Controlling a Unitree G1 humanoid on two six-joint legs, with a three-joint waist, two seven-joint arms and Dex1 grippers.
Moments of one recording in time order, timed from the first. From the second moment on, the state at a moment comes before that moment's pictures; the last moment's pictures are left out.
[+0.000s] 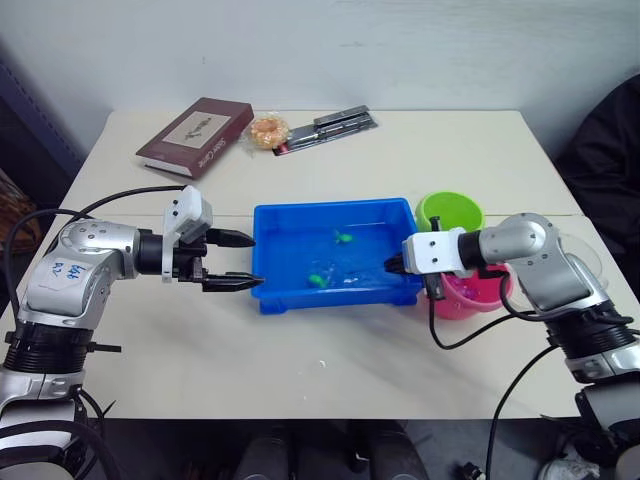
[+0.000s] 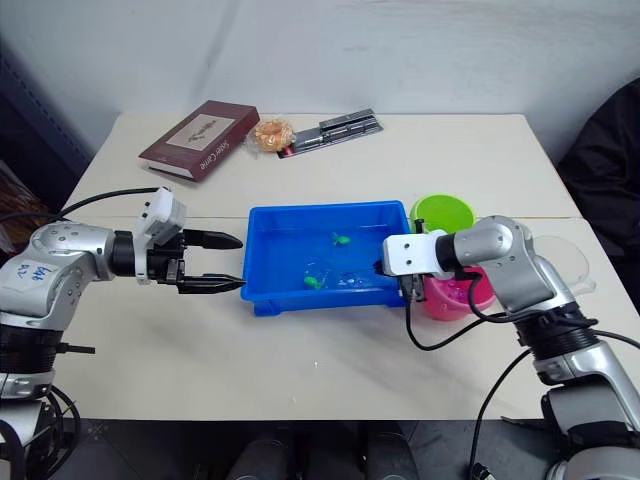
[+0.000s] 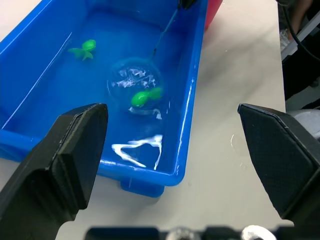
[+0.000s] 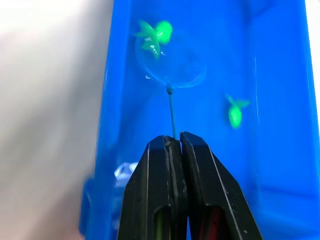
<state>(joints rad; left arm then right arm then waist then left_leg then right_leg) -0.57 0.85 0.00 0.00 -0.47 0.61 -1.19 -0.71 -0.76 0.31 0.11 -0.01 0.02 1.24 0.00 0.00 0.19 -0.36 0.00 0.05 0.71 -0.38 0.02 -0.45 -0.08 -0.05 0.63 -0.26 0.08</state>
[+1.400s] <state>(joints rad) -0.93 0.47 -0.06 0.25 -0.47 0.56 -1.17 -0.16 -1.41 -0.18 0.07 -0.71 -0.65 0.36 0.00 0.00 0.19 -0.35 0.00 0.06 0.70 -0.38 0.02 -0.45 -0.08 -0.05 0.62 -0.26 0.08</state>
